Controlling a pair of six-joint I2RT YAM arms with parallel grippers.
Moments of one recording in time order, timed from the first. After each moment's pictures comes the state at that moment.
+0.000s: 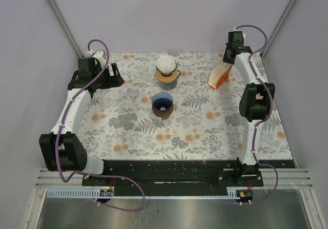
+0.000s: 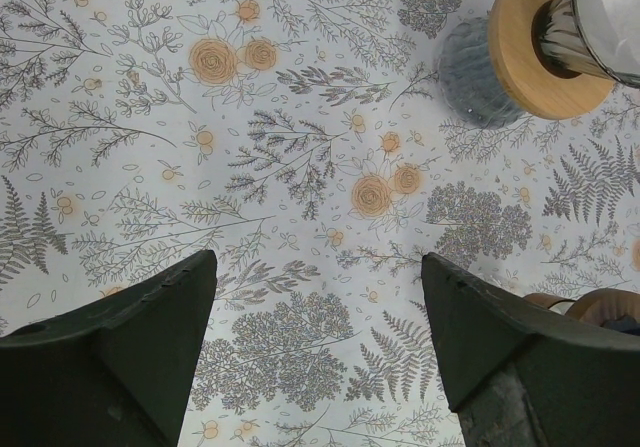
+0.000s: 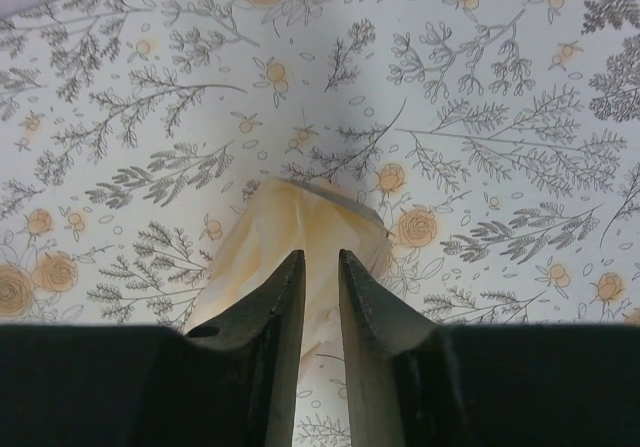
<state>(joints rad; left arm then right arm) 0.02 1.41 1.24 -0.49 0.28 -0.16 0.05 2.24 2.08 -0.60 0.25 0.26</state>
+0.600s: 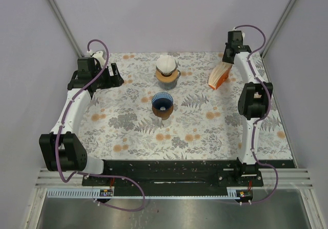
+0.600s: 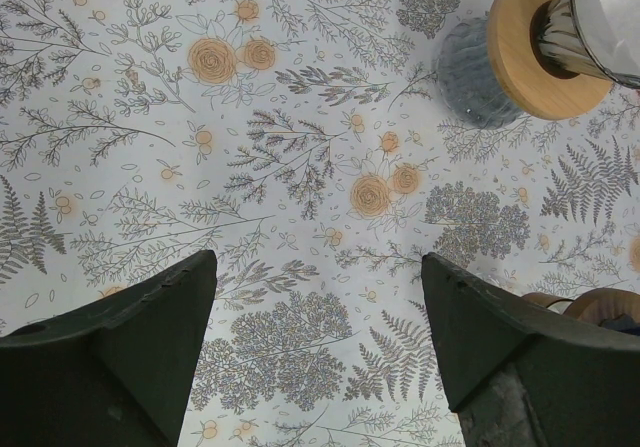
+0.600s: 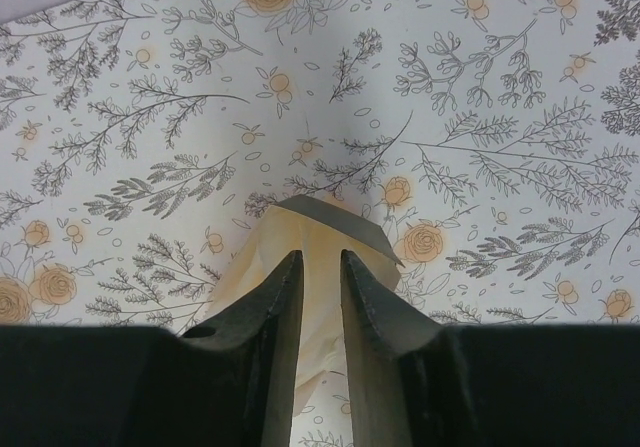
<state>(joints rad) 0.03 1.41 1.24 -0.49 0.29 -0.17 0.04 2.30 2.19 -0.64 0.24 0.25</state>
